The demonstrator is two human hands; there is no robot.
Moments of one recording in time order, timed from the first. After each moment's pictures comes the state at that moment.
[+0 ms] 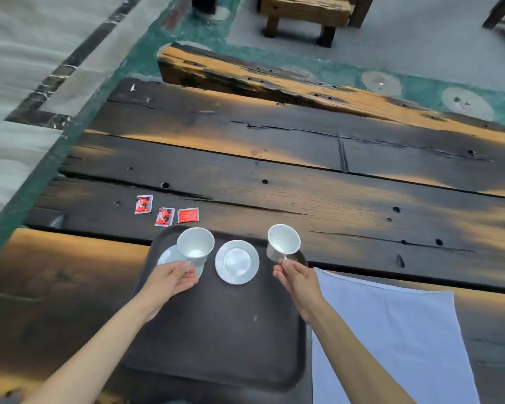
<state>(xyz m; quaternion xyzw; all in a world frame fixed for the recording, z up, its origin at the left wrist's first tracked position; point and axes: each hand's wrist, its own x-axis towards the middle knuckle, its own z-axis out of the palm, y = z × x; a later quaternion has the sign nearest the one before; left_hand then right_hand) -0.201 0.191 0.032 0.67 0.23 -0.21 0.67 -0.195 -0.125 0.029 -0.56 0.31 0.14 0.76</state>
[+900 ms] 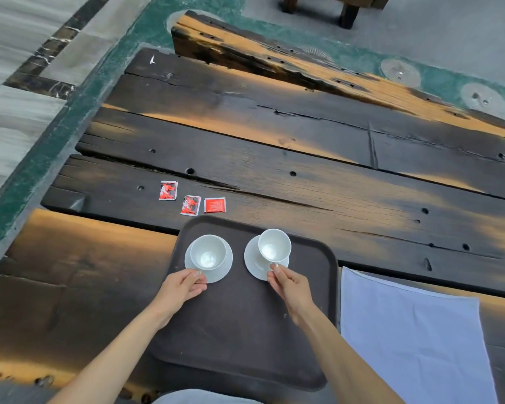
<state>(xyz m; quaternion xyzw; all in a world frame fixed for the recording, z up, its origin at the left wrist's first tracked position) -0.221 0.250 -0.021 0.66 0.26 -0.24 0.67 -0.201 -0.032 -0.020 -0.58 0.35 0.20 0.71</state>
